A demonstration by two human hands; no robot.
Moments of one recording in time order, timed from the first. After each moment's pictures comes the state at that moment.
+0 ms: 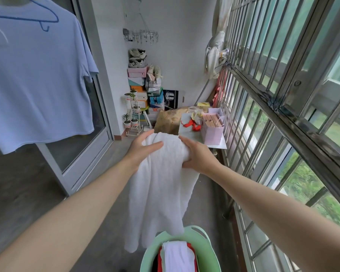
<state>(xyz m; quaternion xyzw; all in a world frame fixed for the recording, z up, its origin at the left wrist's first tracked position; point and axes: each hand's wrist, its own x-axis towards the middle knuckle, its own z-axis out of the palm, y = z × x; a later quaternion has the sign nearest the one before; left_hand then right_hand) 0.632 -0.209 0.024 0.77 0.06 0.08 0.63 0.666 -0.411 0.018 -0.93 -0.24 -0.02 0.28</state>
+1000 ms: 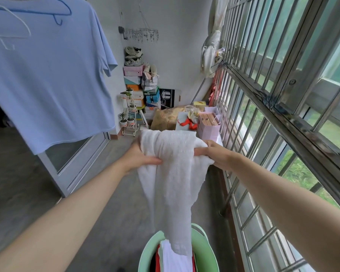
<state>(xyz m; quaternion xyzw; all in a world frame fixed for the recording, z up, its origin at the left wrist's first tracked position) 0.622 -0.197 0.016 0.82 0.01 0.02 0.57 0.667 -0.451 0.038 -0.74 -0.15 0.28 0.59</state>
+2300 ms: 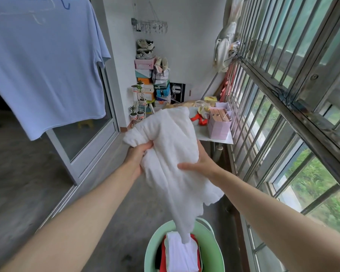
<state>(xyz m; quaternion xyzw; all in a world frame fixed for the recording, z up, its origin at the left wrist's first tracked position) 0.615 -0.183 -0.021 0.53 0.19 0.04 0.82 0.643 -0.400 -0.021 -0.75 -0.17 0.19 0.62</state>
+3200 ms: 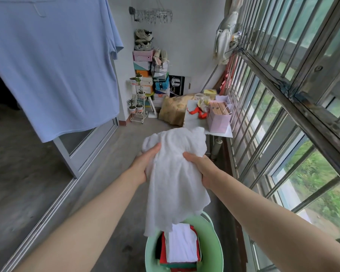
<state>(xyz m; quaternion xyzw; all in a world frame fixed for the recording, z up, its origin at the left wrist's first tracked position) 0.603 -0.193 -0.051 0.53 0.25 -0.07 0.81 0.617 -0.388 -0.029 -0.61 0.07 0.27 0.74</state>
